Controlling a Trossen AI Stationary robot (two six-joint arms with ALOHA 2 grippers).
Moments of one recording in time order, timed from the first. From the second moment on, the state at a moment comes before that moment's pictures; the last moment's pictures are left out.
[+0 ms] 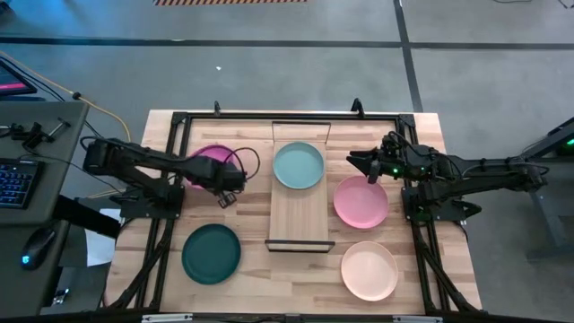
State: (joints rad) left arm 0.04 1.39 0.80 -0.99 -0.31 -0.57; right arm -0.01 0.67 0.58 -0.09 0.33 0.76
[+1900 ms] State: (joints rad) left arm -0.25 1.74 1.39 -0.79 -0.27 0.95; right arm -0.01 0.67 0.58 -0.18 0.33 0.79
